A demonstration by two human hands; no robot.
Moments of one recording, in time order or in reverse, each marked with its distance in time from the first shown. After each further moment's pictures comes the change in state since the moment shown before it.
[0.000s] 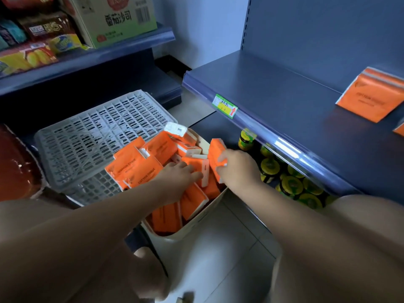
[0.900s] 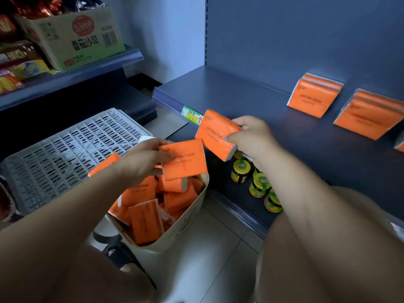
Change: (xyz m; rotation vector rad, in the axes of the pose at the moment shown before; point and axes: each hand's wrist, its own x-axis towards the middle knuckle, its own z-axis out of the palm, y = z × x) left_hand -0.010 -0.004 -0.087 -1.671 0.191 -0.284; right_hand -0.004 0.035 -0.118 0.814 0.156 0.255
